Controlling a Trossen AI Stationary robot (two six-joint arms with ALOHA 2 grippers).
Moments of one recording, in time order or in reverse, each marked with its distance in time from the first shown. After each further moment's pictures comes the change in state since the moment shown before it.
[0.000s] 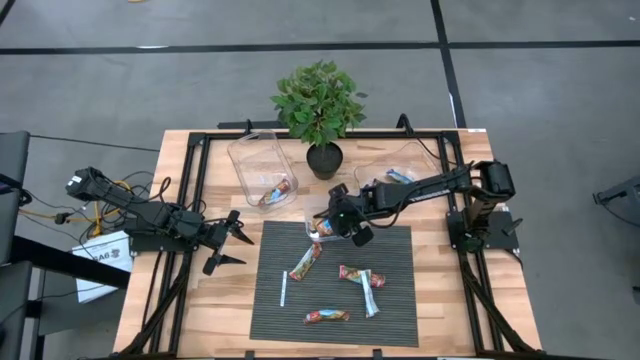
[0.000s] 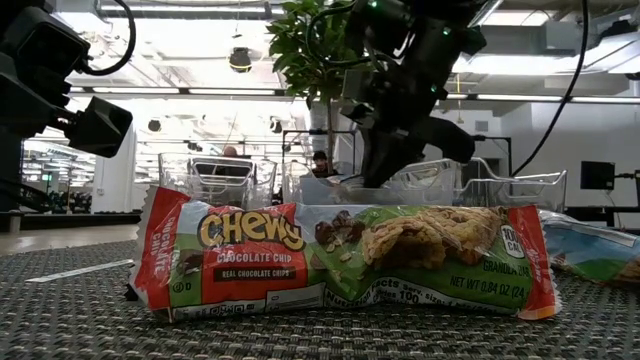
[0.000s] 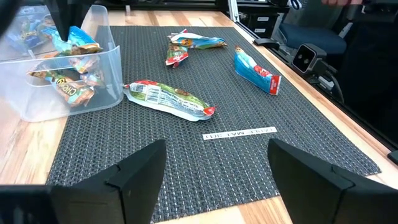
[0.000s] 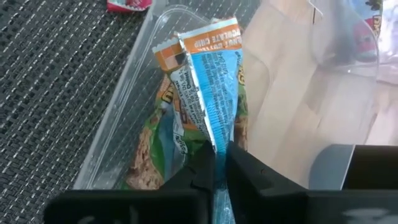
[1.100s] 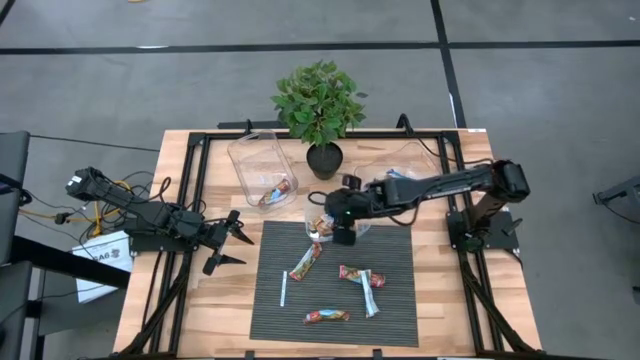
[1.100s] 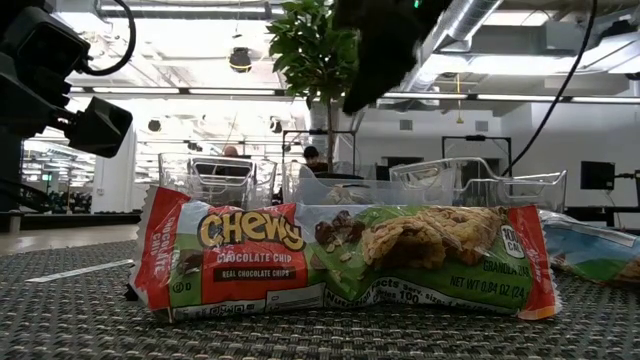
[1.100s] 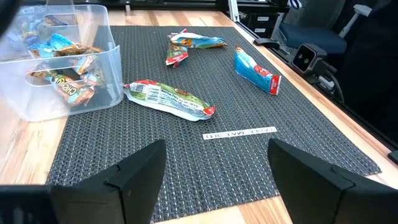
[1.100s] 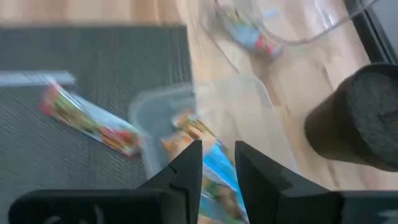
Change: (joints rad) left arm 0.000 0.000 0.000 0.000 0.000 0.000; right arm 0.068 -0.106 0.170 -0.115 0.074 0.726
